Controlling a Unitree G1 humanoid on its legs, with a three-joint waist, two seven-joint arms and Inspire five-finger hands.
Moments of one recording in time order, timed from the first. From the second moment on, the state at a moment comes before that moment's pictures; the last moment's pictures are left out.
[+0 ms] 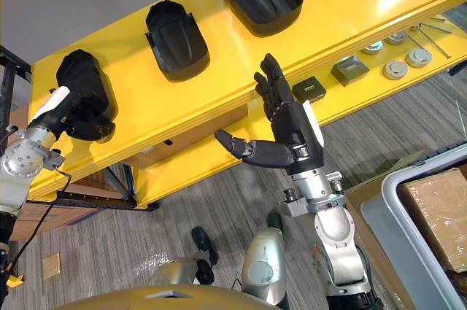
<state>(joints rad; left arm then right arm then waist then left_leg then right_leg) -0.27 0.75 0.04 0.35 0.27 -0.11 -0.09 0.18 -0.40 0.05 -0.41 0.37 -0.31 0.16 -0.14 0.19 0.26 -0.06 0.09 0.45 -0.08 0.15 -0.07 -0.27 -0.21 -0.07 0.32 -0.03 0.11</state>
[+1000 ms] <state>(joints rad) -0.12 0.80 0.17 -0.04 0.35 -0.24 0.08 0.21 -0.39 0.06 -0.40 0.36 -0.31 0.17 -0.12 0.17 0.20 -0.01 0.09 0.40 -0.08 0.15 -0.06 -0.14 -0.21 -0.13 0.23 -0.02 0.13</state>
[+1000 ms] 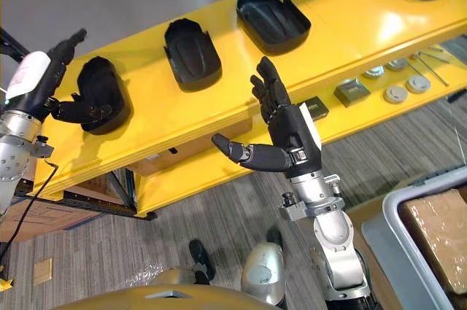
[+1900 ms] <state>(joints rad) 0.07 0.19 0.13 -0.22 -0.07 -0.24 0.30 -0.37 -0.23 0.30 -0.12 0.13 -0.21 0.01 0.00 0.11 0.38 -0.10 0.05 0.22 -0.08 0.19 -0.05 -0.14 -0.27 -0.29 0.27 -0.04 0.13</state>
